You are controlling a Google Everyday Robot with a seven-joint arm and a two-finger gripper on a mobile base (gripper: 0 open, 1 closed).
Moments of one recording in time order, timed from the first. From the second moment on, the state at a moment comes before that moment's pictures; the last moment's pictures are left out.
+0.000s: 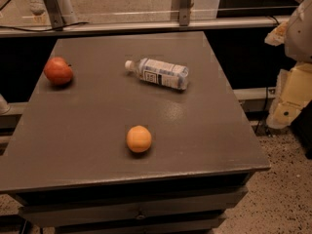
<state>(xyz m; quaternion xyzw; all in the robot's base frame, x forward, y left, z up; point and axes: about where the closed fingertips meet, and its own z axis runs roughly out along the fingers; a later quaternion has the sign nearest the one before) 0.438 -0.216 0.977 -0.60 0.78 -0.04 0.16</state>
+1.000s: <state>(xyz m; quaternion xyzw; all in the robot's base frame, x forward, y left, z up) 0.455 -0.182 0.970 -0.60 0.77 0.01 0.20</state>
